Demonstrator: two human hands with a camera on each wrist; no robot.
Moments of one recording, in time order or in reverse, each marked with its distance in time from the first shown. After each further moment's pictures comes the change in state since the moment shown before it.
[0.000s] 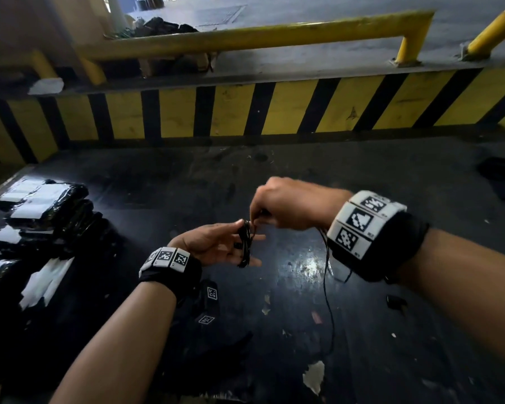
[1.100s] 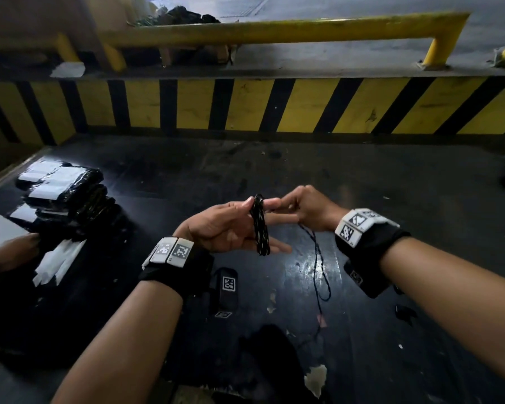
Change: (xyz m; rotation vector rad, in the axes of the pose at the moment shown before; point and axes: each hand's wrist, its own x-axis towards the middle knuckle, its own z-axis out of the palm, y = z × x) left_hand -0.030 0.032 0.031 -0.112 -0.434 0.181; right_hand 0.037 0.069 0.068 0.456 0.212 0.013
